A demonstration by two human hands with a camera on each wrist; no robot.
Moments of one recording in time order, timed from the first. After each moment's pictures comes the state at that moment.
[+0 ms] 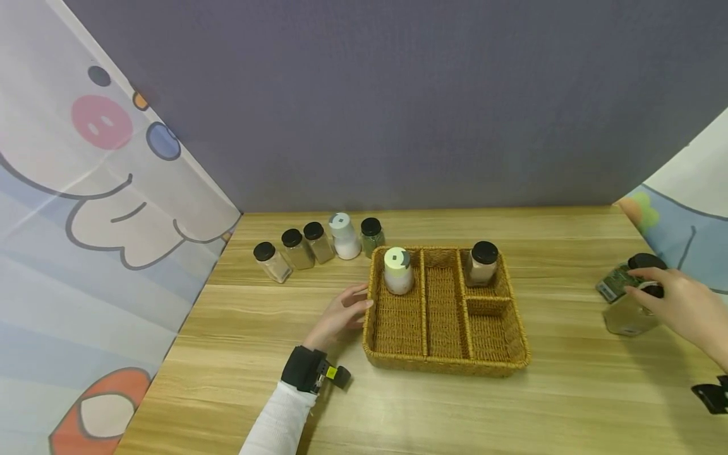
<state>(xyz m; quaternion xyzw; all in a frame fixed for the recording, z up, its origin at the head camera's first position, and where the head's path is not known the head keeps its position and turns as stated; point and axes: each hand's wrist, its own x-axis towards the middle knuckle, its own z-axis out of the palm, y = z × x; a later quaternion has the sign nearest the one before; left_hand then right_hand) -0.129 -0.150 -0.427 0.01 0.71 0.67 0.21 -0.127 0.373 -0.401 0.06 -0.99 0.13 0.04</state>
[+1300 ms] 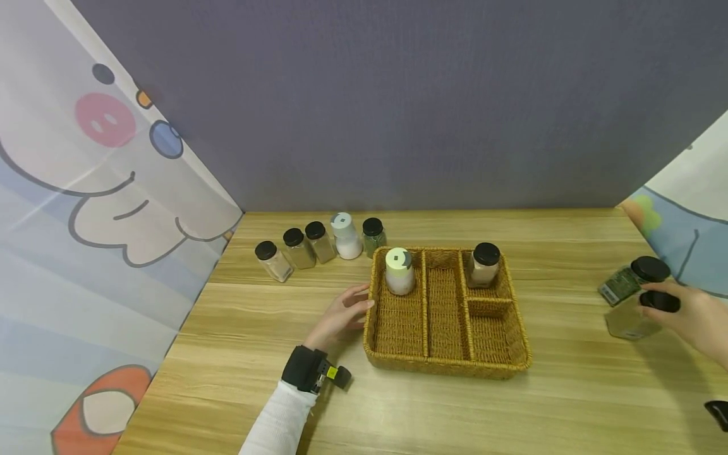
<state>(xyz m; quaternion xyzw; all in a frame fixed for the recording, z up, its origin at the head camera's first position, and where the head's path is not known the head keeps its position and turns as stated) -0.128 -0.150 -0.425 0.01 0.71 0.67 0.21 -0.147 0.467 -0.500 0.07 -0.98 0.10 0.14</state>
